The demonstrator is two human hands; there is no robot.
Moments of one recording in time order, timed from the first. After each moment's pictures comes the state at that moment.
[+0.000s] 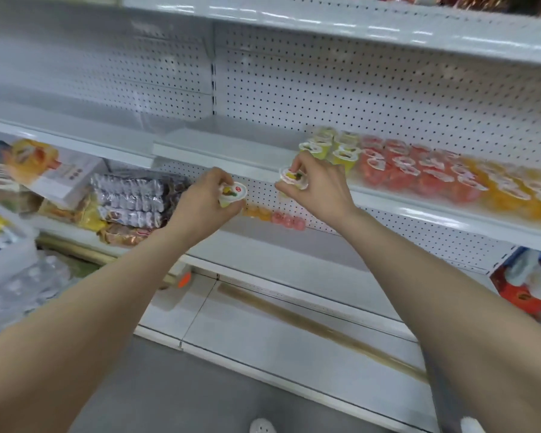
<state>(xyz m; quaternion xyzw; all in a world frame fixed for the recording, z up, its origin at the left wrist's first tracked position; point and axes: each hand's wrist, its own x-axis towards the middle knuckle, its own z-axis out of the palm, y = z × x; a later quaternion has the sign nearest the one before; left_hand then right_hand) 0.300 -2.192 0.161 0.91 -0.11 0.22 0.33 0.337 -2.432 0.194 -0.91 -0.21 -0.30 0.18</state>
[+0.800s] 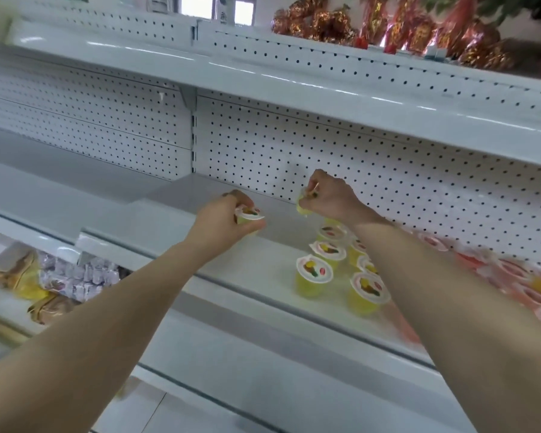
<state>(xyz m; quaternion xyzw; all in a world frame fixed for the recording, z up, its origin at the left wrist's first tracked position) 0.587 -2.241 0.207 0.90 -0.10 0.21 0.36 0.652 -2.473 0.270 -0.97 -0.10 -0.11 0.20</state>
